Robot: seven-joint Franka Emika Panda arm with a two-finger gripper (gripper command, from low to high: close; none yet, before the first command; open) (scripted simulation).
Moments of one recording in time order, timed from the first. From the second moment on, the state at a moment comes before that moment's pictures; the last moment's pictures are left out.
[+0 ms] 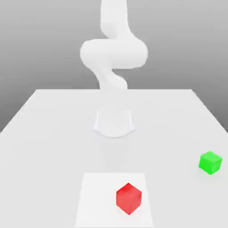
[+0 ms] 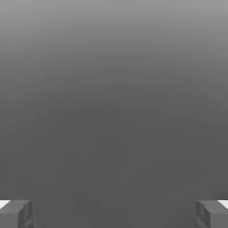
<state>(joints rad) 0.04 -0.71 -0.03 -2.33 0.01 2.34 0.72</state>
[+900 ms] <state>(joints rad) 0.20 0.27 -0.09 -2.60 0.08 2.87 0.04</state>
